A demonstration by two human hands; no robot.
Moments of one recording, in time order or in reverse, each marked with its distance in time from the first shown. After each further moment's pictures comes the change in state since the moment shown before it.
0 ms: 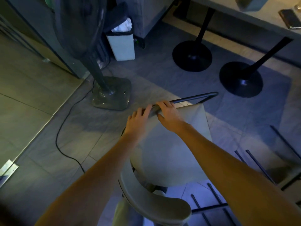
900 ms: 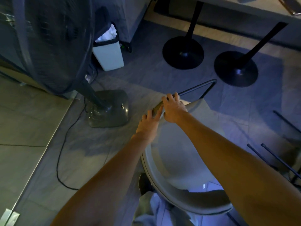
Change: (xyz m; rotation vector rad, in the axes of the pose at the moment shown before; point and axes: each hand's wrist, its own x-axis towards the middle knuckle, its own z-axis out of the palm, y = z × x) left_hand 0.134 -0.067 -0.005 0.134 -0.210 0.271; right_hand 0.161 -0.024 0.003 -0.391 -0.182 0.366
